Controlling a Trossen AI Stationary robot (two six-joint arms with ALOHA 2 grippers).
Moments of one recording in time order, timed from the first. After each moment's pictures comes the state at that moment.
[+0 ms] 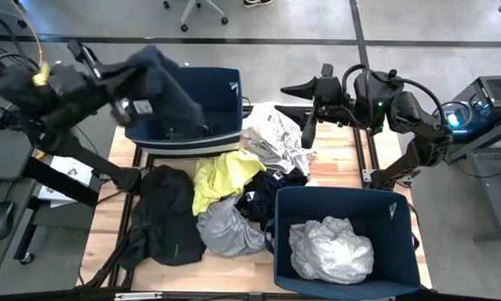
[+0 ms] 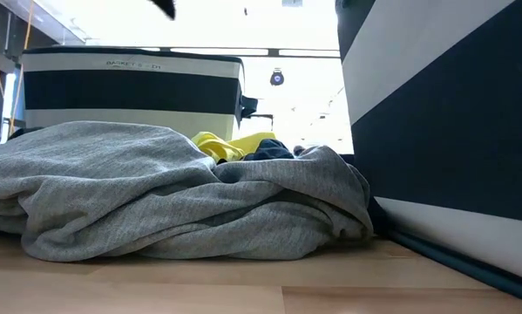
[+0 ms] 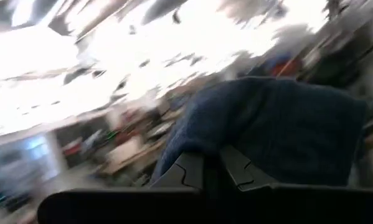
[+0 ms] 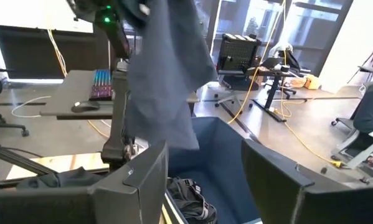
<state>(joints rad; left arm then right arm) -0.30 1.06 1.82 -0.36 -0.85 0.65 0.07 1.53 2.18 -0.77 0.38 -0.08</state>
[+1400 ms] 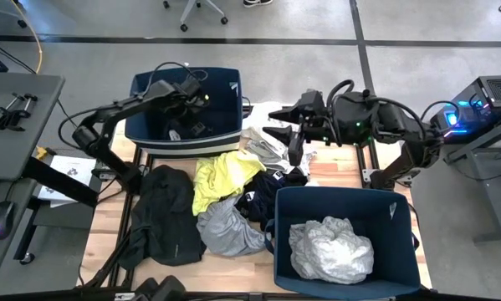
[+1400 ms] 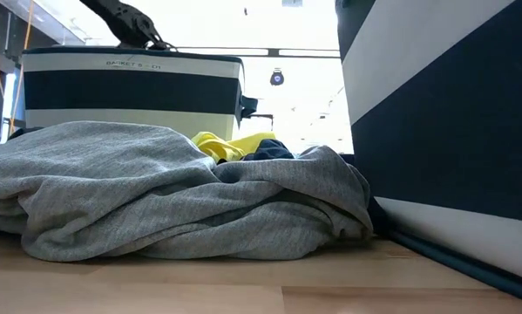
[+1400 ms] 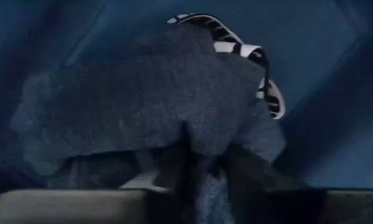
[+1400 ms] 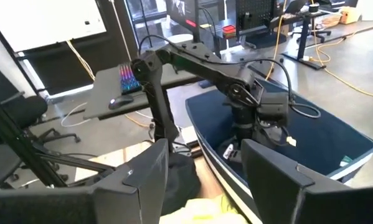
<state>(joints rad) 0.83 1.57 1.20 -1.05 0.04 0.04 0.15 1.60 2.18 -0.83 0.39 0.26</state>
